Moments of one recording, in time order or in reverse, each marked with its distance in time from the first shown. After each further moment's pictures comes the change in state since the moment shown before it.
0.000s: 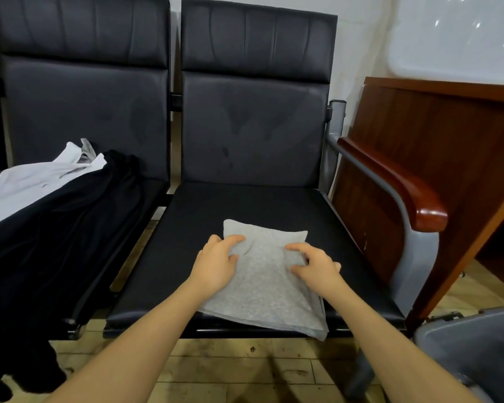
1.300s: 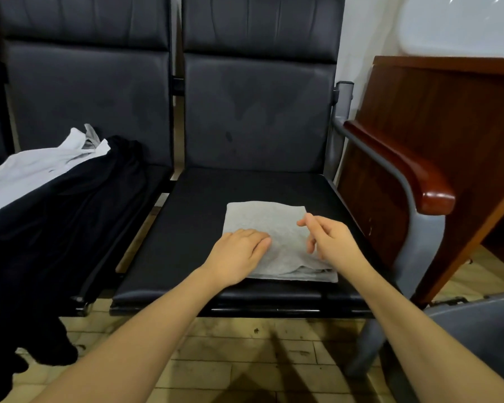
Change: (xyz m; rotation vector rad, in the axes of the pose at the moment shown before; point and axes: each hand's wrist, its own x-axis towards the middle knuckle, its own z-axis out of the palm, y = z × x) left_hand -0.010 0.022 0.012 0.254 -0.068 0.345; right_hand -0.008 0.003 -0.022 0.371 0.132 -0.194
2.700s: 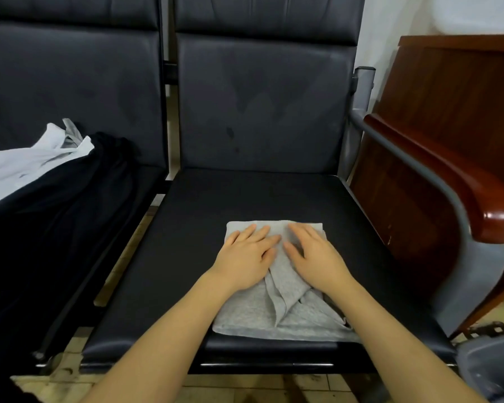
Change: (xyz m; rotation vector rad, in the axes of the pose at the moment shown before) left_hand 0.060 -0.035 0.020 0.050 -0.232 -0.125; right_hand 0.067 0.031 0.051 -0.542 -0.158 -0.102
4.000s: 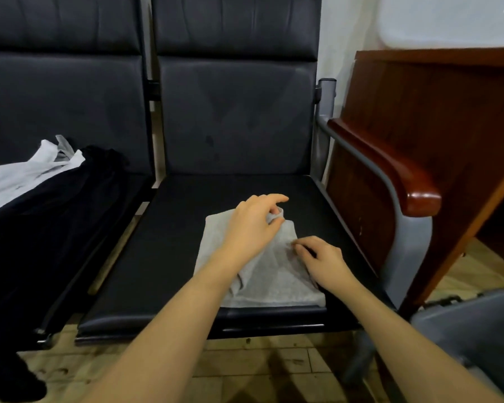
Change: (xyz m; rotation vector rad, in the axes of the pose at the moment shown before) left_hand -0.011 0.085 -0.039 -0.345 0.459 0.141; right_hand -0.064 0.039 -0.028 0.228 0.091 0.100
